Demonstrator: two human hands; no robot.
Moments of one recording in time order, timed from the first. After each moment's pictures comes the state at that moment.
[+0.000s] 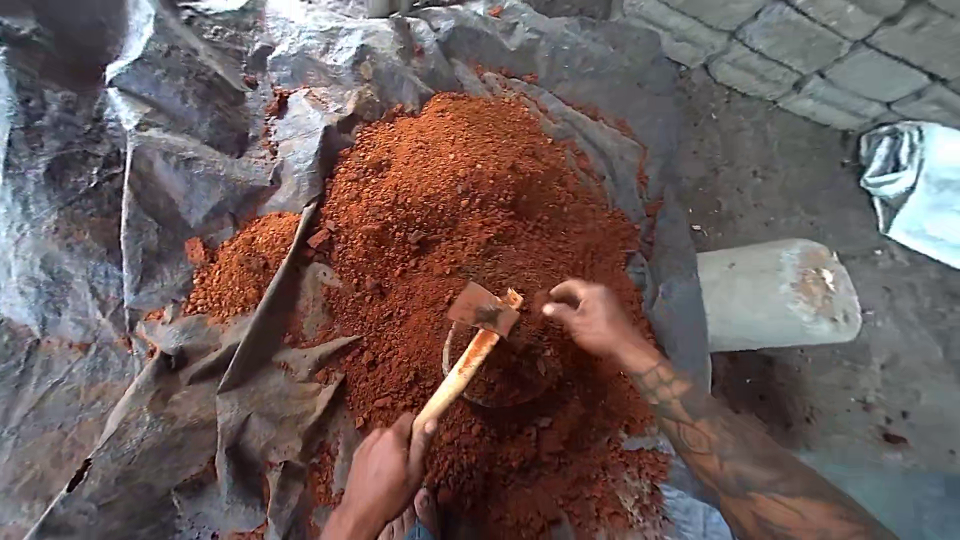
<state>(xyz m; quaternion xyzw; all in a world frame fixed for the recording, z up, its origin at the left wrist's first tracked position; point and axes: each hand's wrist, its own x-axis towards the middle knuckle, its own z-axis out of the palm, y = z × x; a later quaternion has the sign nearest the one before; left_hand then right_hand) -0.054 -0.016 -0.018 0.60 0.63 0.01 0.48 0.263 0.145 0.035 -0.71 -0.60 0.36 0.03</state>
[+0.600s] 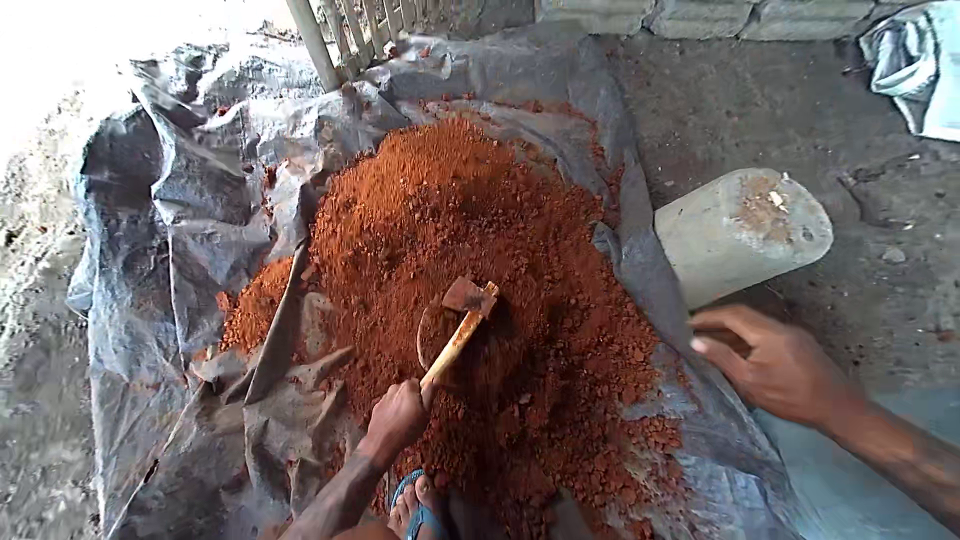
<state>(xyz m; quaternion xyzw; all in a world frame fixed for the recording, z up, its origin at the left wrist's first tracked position) 0.009 0.020 -0.025 0.62 0.65 -0.17 0.41 0.476 -0.030 0.090 -0.70 -0.67 0.20 0.14</state>
